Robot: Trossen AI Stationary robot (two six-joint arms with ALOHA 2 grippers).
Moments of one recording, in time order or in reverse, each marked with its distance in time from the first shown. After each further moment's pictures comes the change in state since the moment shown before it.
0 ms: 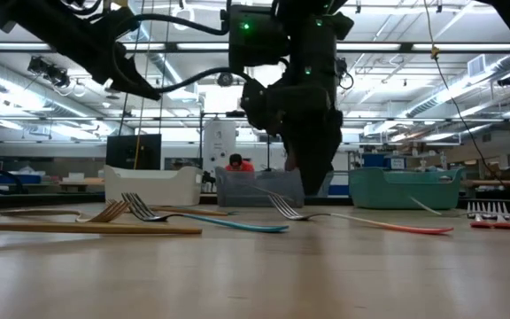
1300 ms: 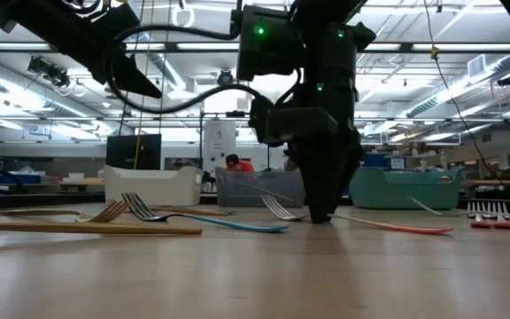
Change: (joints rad) left arm 0.000 0.000 -0.001 0.013 0.000 0.044; right arm 0.068 -0.003 -0.138 0.165 0.001 0.214
